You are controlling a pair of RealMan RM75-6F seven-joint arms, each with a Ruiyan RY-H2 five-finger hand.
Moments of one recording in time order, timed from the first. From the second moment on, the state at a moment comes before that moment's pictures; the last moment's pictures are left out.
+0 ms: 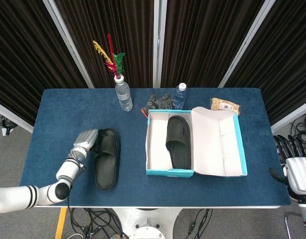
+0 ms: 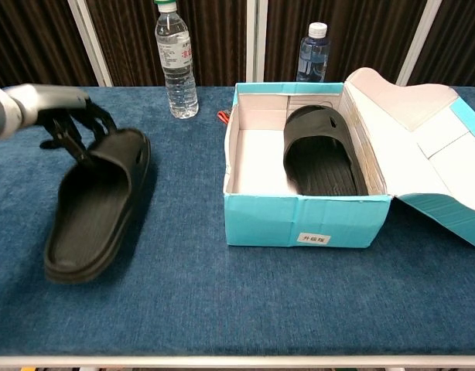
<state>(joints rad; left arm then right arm) -0.90 -1.38 -0.11 -1.60 0.49 0.86 0.20 0.11 -0.99 0.08 -1.64 -1.52 1.47 -0.04</state>
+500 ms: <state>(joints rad) -0.80 -1.40 -0.48 -1.53 0.97 0.61 -0.58 0.11 -0.98 0.08 -1.68 -1.52 1.47 -0.09</state>
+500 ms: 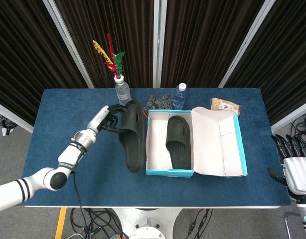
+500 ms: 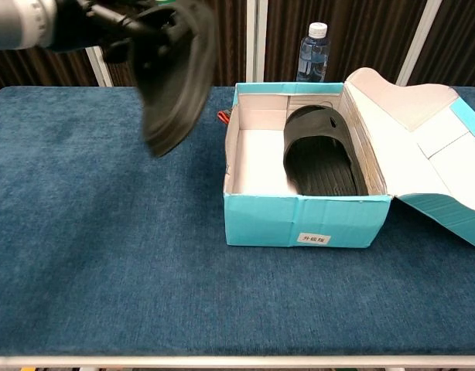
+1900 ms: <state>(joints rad) -1.04 -2.06 -0.38 -0.62 1.34 0.78 -1.08 0.11 -0.96 0.09 -1.71 -1.49 1.46 -0.12</state>
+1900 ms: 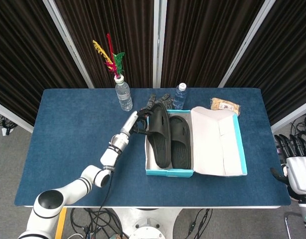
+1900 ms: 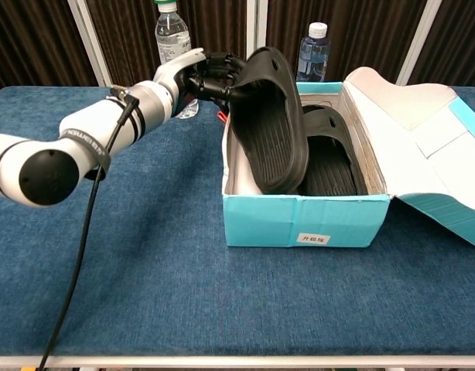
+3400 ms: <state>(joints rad) -0.99 -1.80 -0.23 -0.93 1.40 0.78 -0.73 0.10 -0.95 0.08 -1.72 -1.51 1.48 -0.11</state>
